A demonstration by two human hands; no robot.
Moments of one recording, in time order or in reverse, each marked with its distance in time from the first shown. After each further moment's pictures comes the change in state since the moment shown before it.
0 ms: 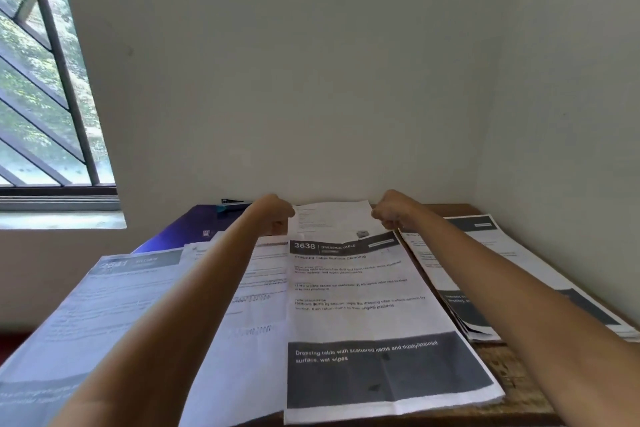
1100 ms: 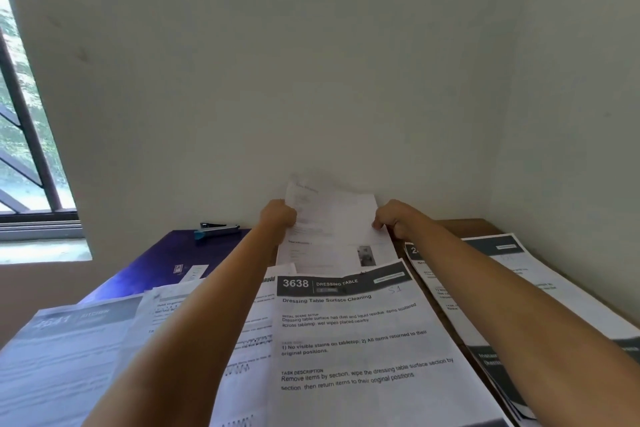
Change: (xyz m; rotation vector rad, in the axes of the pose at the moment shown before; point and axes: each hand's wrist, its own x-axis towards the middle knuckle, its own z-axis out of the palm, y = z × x) left_hand 0.114 0.018 0.032 -0.039 0.134 0.108; right_hand 0.121 0.013 0.007 0.252 -0.006 0.145
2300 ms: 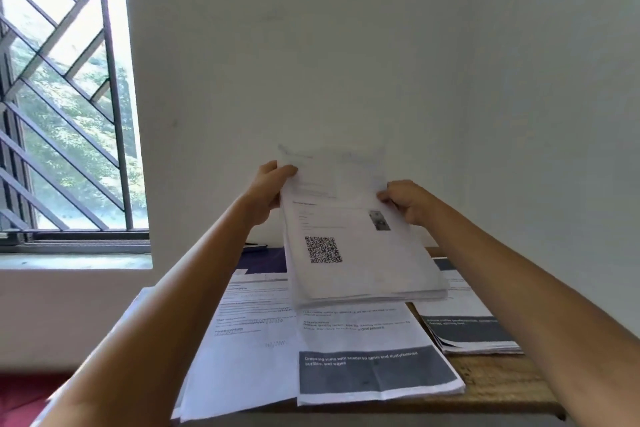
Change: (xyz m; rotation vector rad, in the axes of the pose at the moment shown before) left_hand -0.204 0.081 -0.128 -0.516 -0.040 0.381; right_hand -0.220 -0.062 -0.074 0.345 0.034 -0.327
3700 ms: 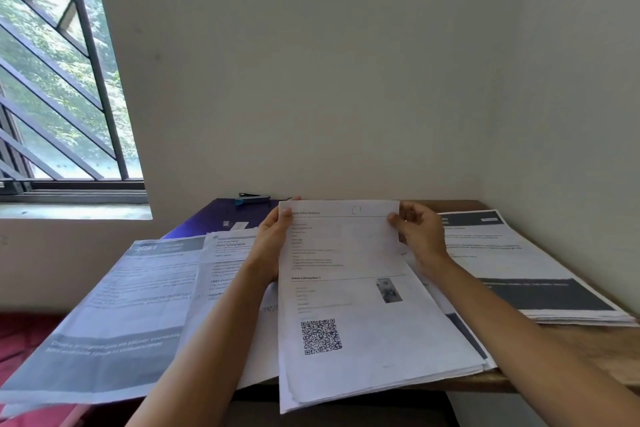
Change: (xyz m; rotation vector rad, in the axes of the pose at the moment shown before) left_hand -0.034 -0.180 0.008 -0.395 0.054 -0.204; right_hand -0.013 0.166 0.036 0.262 0.203 -0.212
